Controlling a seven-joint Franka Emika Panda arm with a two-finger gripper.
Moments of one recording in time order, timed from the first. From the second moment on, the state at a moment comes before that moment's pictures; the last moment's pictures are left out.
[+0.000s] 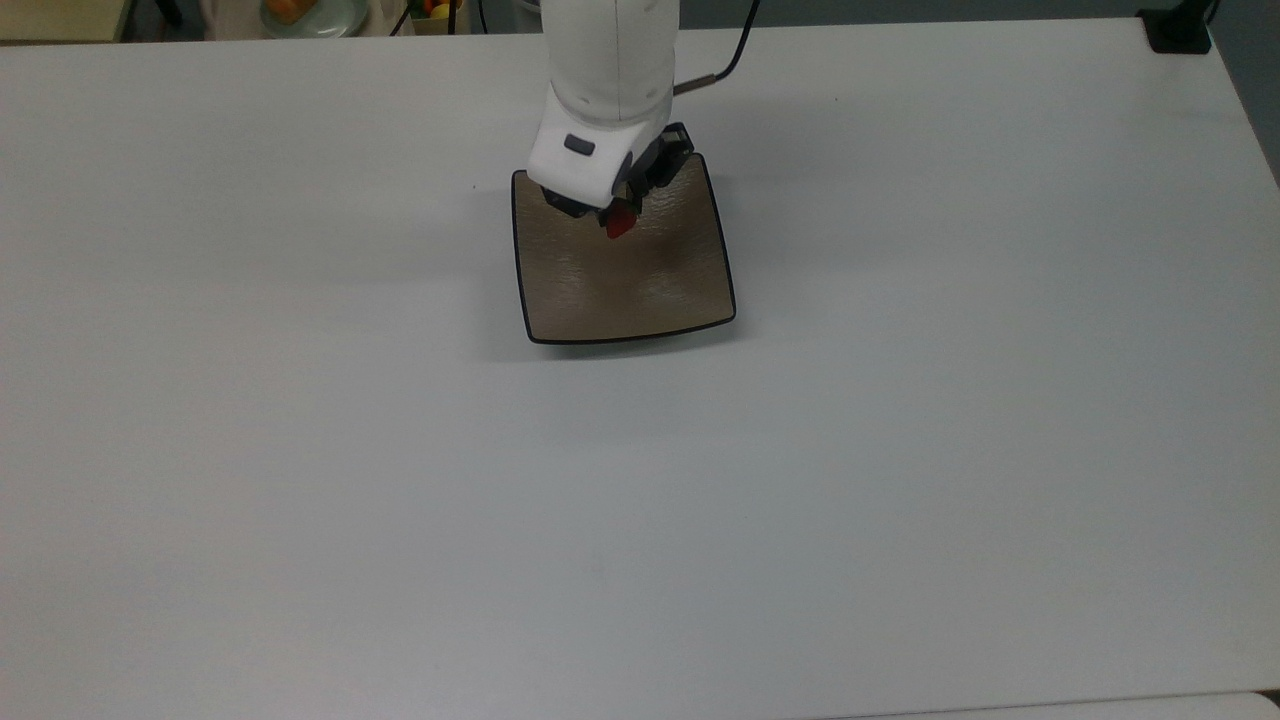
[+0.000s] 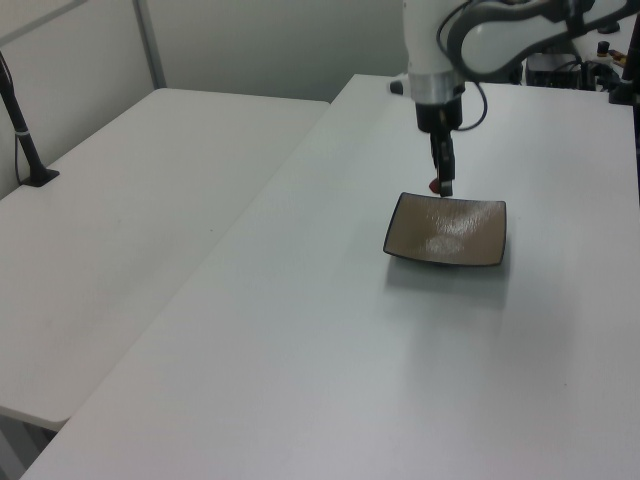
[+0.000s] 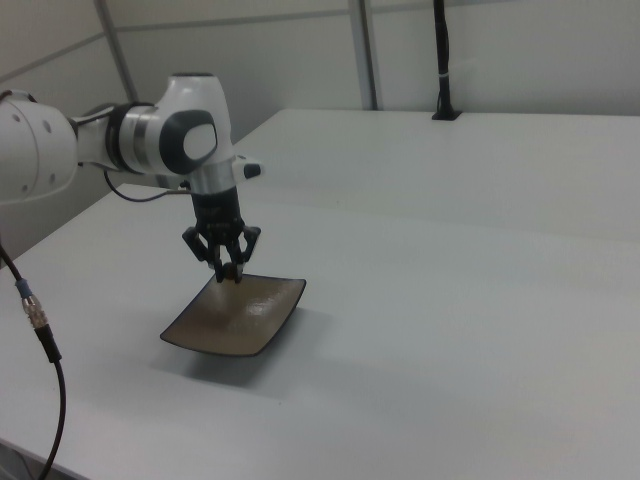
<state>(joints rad) 0.23 0.27 -0.02 -1.70 0.02 1.84 -0.26</state>
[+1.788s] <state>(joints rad) 0.26 0.02 -0.04 -1.64 0.02 1.66 -0.03</state>
